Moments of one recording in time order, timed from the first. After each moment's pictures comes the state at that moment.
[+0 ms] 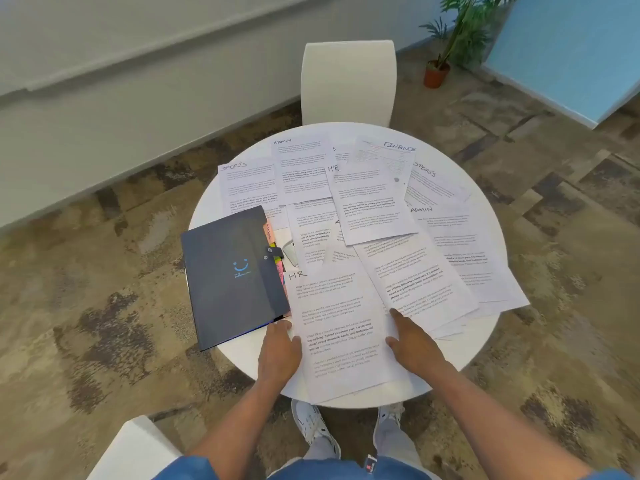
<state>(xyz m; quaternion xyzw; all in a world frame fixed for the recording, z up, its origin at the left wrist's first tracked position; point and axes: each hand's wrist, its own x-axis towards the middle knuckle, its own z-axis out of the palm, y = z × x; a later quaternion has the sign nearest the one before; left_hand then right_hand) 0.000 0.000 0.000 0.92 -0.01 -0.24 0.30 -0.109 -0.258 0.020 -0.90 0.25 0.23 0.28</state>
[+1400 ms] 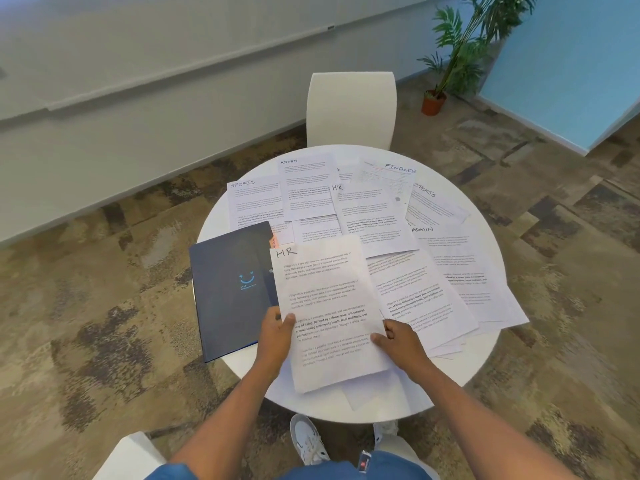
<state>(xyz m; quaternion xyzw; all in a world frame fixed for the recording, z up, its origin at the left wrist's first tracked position) 0.033 0.002 0.035 0.77 0.07 -0.23 0.59 -0.078 -0.237 0.023 -0.81 0.33 0.11 0.47</state>
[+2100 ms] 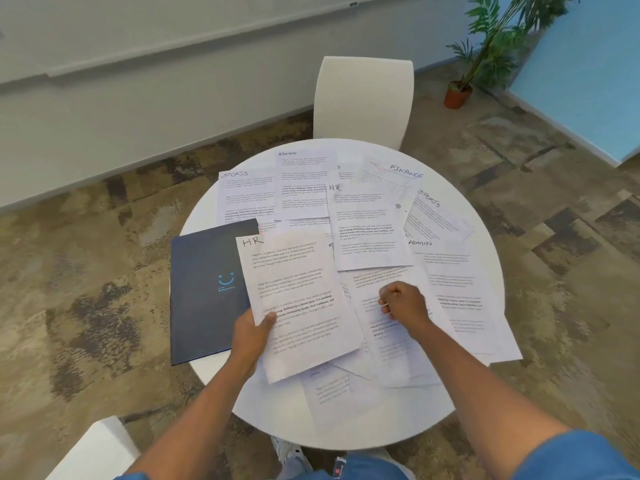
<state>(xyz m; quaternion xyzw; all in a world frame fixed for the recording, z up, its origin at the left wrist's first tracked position) 0.062 -0.033 0.024 0.72 0.17 -0.21 0.64 0.017 -0.341 0.046 -0.75 0.39 0.07 0.53</state>
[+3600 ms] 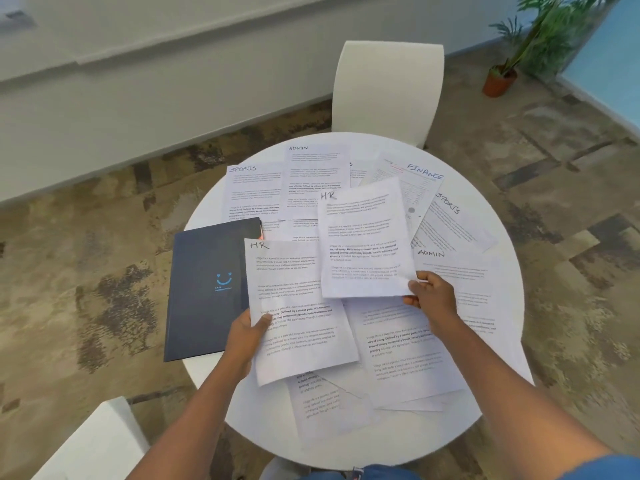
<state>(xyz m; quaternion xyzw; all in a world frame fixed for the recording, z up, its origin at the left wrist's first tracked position) 0.073 -0.057 0.025 0.71 0.23 -0.23 0.63 0.052 -0.424 0.011 -0.65 0.41 0.00 0.64</state>
